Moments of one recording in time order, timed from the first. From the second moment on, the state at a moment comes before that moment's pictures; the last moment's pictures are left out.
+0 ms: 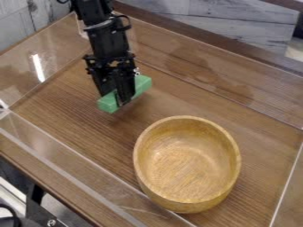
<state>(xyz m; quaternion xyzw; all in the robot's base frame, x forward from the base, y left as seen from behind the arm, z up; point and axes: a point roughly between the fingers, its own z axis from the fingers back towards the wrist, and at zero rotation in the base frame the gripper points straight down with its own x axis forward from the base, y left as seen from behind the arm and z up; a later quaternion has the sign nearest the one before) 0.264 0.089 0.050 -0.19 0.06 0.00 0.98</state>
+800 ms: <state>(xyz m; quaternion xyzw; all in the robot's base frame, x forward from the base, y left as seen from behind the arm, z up) 0.270 0.091 0.048 -0.19 0.07 0.00 0.98</state>
